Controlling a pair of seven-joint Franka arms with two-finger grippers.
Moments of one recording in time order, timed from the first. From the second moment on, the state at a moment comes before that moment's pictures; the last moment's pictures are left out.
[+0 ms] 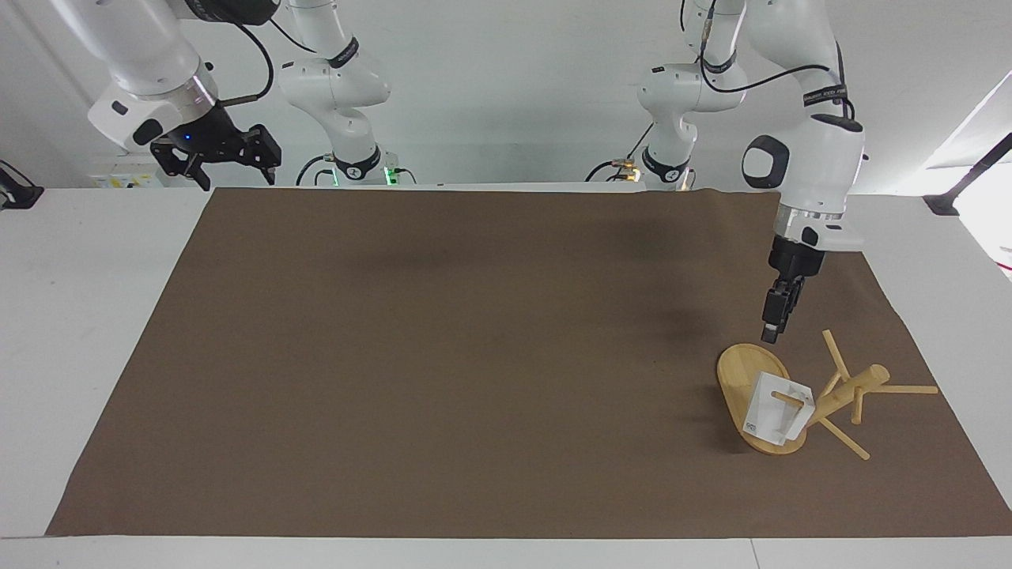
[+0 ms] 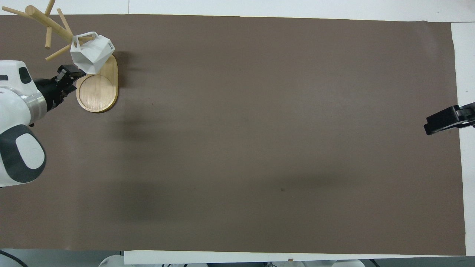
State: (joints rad) left arm -0.08 -0.10 -0.03 -2.26 -0.21 2.68 -0.63; right arm 0.06 -0.03 -0.08 -1.53 -0.05 1.31 -0.16
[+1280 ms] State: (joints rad) left arm 0.00 0.01 -0.04 -1.60 0.04 1.50 -0.06; right arm 0.06 -0.03 -0.08 -1.53 -0.05 1.32 -0.09
